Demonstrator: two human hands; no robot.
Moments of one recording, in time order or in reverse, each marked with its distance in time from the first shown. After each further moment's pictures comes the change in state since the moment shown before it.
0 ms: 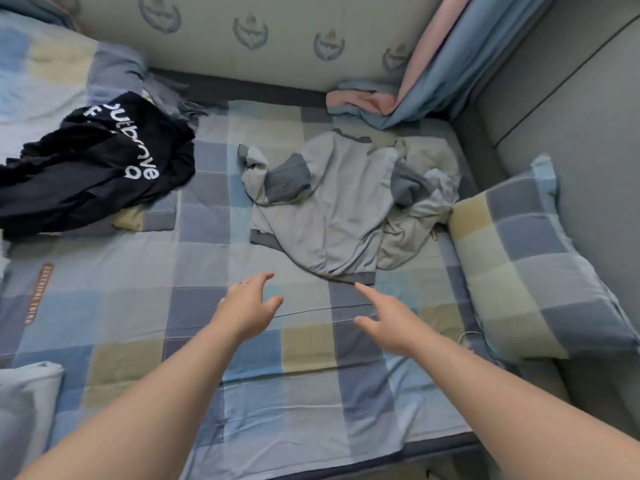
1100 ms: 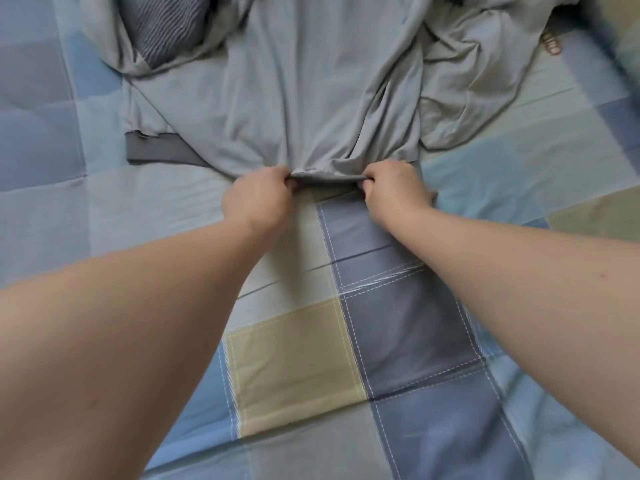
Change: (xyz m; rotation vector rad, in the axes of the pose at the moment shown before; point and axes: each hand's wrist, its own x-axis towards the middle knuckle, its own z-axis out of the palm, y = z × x) left_hand 0.361 -0.016 0.277 0.509 0.267 0.126; right_hand 0.395 0.212 0.159 0.088 0.358 0.128
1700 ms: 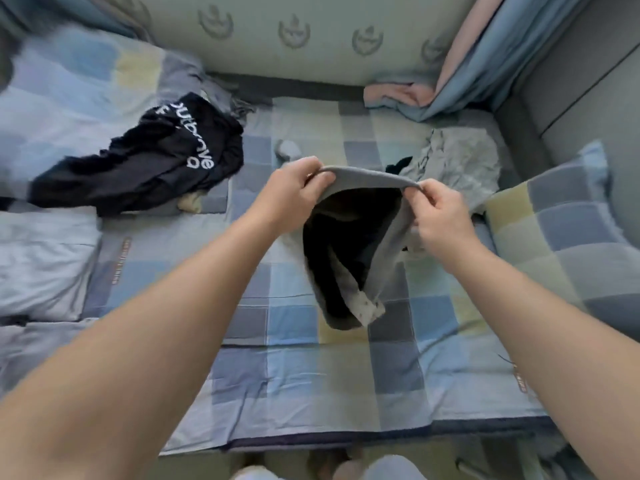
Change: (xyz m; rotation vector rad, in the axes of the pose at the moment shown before) left_hand -0.288 -0.088 -0.493 -0.750 0.261 0.131; right_hand -0.366 -0.258 -0.355 0.576 0.161 -0.325
